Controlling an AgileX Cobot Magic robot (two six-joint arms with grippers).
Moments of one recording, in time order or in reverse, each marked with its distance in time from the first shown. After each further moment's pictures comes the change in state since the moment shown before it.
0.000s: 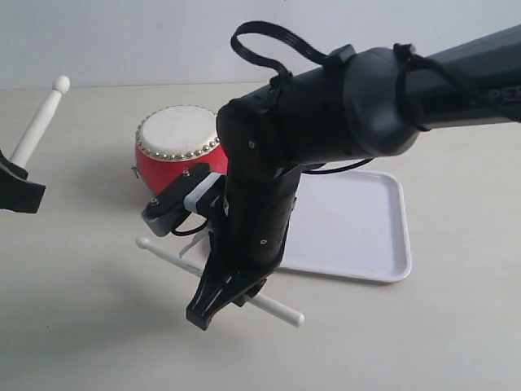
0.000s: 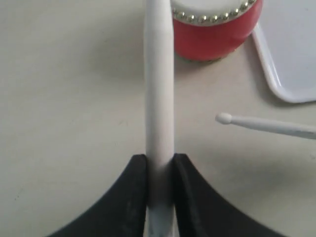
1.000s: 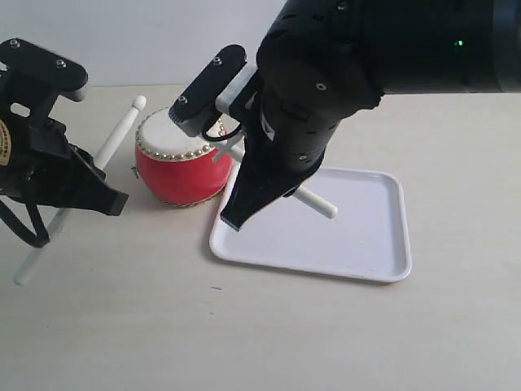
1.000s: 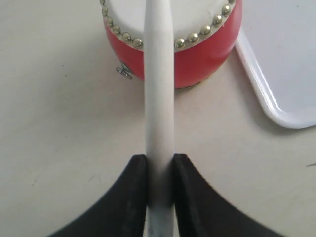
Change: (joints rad) left arm 0.000 0.282 0.000 0.093 -0.299 -0.009; right arm 0.000 -0.210 0.000 -0.525 -0.018 0.373
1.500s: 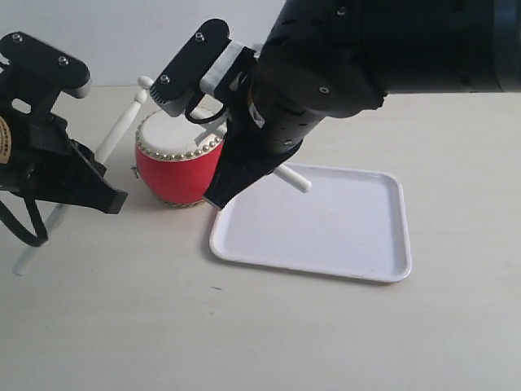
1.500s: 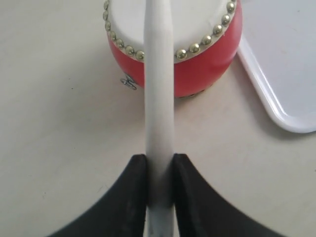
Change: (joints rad) left arm 0.000 0.000 0.000 0.053 -0.023 -0.004; right arm 0.000 0.000 0.000 -0.082 -0.149 0.017
